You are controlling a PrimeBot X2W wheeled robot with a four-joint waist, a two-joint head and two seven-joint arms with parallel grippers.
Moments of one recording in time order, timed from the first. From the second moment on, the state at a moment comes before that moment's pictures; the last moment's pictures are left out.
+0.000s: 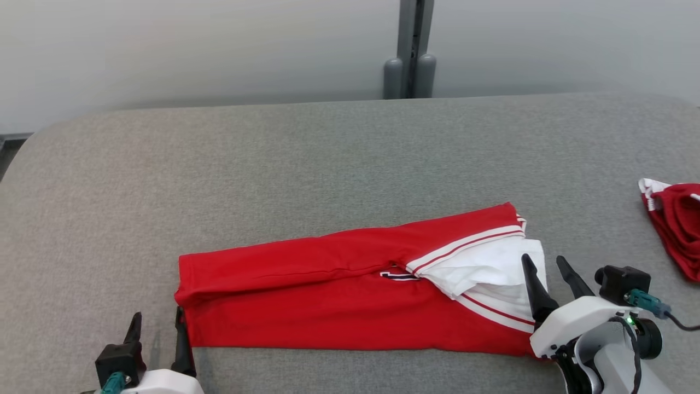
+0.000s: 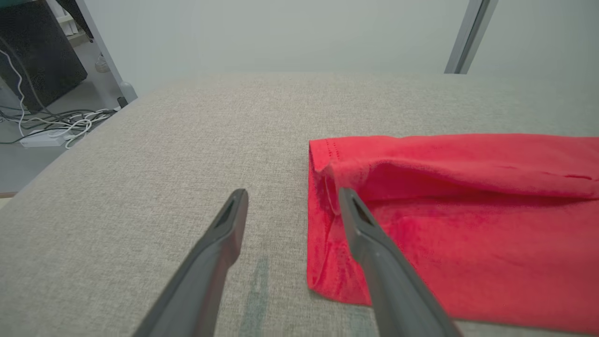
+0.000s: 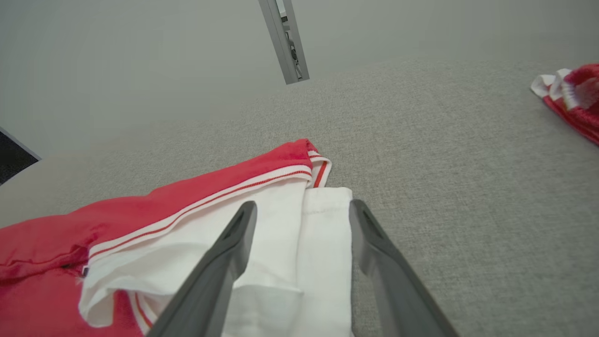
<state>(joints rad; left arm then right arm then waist) -0.05 0.07 0.03 0.48 -0.15 0.10 -0.26 -0.35 -0.12 0.23 0.76 0.50 0.13 -0.26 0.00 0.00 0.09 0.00</state>
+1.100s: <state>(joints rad) -0.09 0.05 -0.06 0.46 -0.15 0.07 -0.26 -0.46 -0.10 0.15 1.01 0.53 0.13 -0.24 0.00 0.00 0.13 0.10</state>
